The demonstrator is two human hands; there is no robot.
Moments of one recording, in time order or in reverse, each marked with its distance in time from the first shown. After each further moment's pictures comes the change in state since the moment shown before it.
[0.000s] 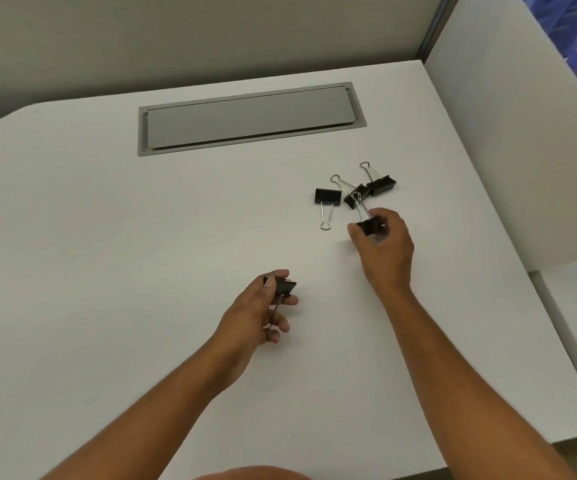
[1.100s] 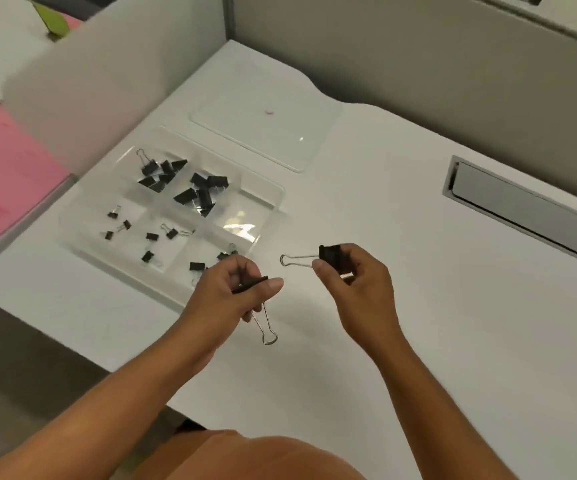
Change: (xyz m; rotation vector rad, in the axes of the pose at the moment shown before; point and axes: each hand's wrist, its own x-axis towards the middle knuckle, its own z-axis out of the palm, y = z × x) left_hand -0.234 -0.003 -0.400 -0.221 0.572 0.326; right_hand -0.343 -0.273 0.303 -0.025 -0.832 -0.342
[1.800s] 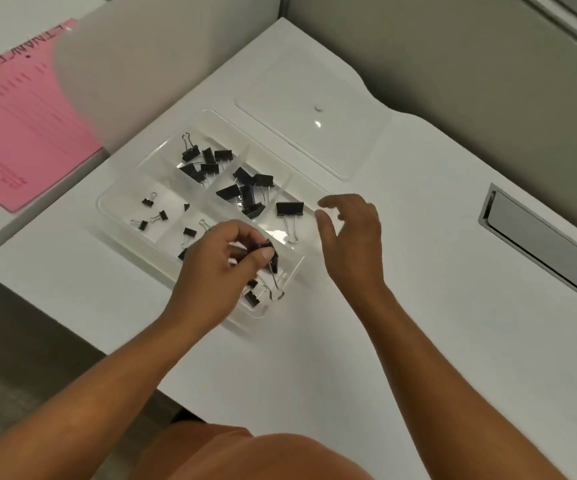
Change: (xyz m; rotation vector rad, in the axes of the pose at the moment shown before) left_hand 0.042 0.016 -0.089 0.219 0.164 0.223; right_hand 0.100 -0.014 0.103 -0.470 0.123 -0.342
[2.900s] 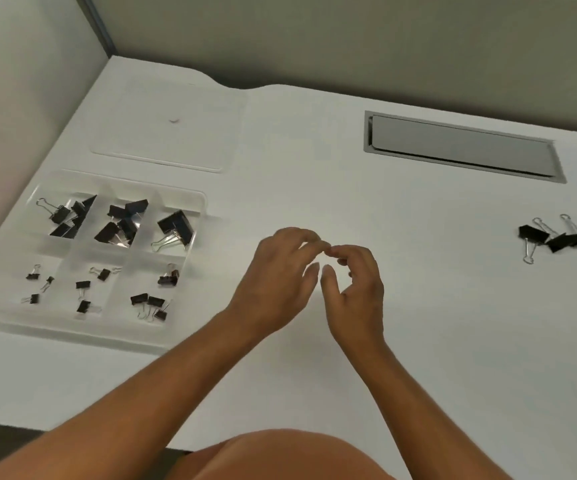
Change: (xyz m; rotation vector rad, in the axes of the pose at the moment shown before) left_hand -0.029 0.011 0.213 0.704 -0.410 0.889; right_hand -0.158 0.103 -0.104 0.258 0.346 0.360
